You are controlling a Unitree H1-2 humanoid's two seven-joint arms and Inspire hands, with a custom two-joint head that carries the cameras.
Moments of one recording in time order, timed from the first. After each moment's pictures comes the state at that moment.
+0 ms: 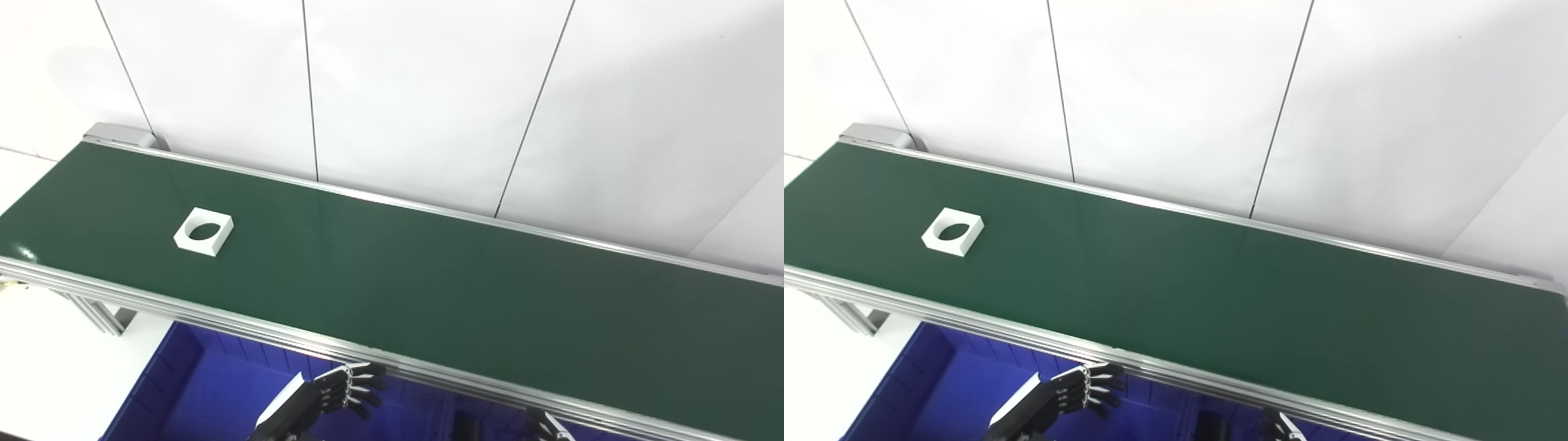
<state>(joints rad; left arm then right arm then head) 0.37 0.14 -0.09 0.09 -0.03 -0.43 -0.38 0.44 -0.24 0.21 -0.28 -0.25 -0.06 0.18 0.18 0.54</state>
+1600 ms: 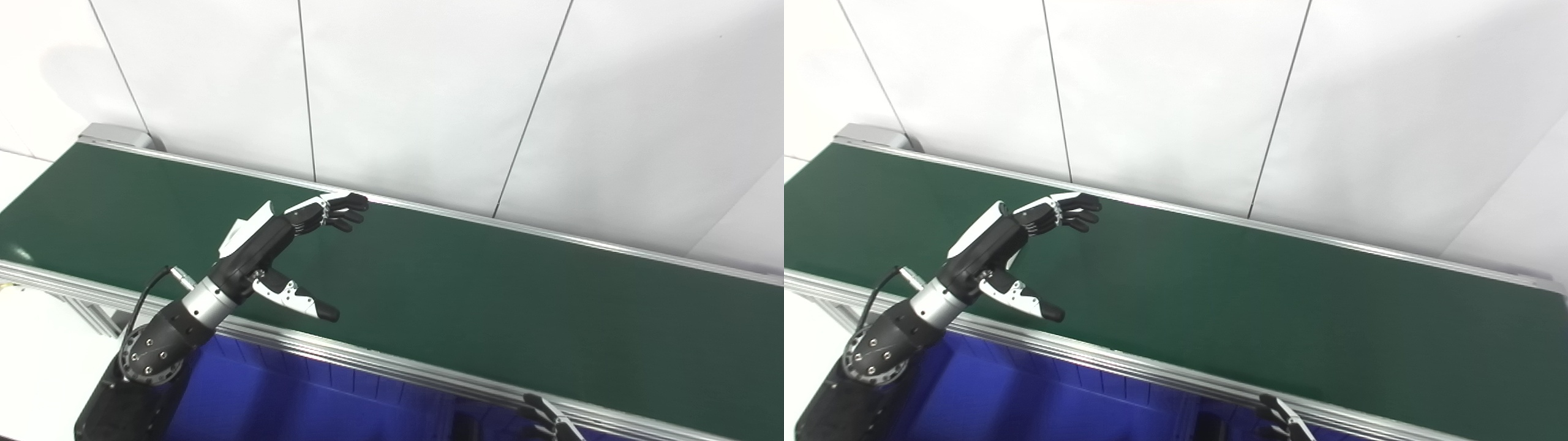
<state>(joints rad) -0.04 0.37 0.07 -0.06 -0.01 -0.41 -0.39 0.40 -0.22 0.21 -0.22 -0.25 -0.16 0.14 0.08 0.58</state>
